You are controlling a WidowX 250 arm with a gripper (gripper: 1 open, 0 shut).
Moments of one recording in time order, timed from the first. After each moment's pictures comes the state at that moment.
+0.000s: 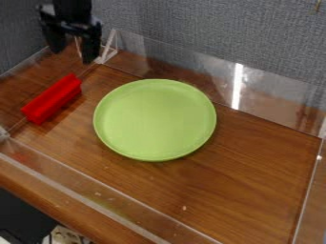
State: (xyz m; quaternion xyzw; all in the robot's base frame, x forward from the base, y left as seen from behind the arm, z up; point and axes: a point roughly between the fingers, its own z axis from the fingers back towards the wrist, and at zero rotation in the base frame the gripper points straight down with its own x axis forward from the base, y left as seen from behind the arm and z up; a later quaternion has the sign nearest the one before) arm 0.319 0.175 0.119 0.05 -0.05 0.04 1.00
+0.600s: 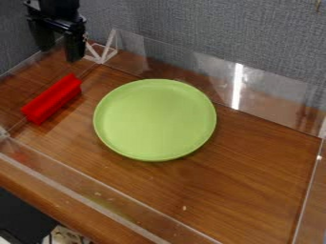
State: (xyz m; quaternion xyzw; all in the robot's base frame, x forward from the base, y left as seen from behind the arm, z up) arm 0.301 0.184 0.124 0.03 -0.03 -0.02 1.00
